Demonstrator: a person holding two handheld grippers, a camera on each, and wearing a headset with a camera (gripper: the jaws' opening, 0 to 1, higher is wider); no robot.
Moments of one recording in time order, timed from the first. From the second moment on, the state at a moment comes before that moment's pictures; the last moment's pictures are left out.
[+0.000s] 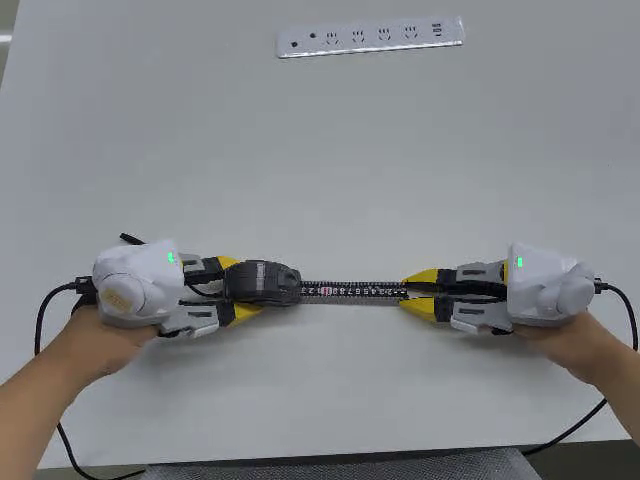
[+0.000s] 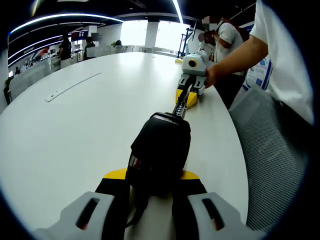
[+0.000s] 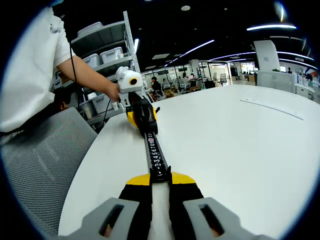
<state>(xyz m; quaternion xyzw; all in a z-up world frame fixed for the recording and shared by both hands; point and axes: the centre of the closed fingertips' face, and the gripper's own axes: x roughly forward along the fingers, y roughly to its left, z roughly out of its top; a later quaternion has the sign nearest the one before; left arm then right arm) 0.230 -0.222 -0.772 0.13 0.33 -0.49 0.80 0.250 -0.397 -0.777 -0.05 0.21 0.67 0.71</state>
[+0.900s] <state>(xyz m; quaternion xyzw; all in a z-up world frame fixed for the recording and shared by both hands) 0.229 -0.220 -0.774 0.13 0.33 -0.49 0.80 0.251 -0.424 -0.771 -0.04 0.21 0.66 0.72</state>
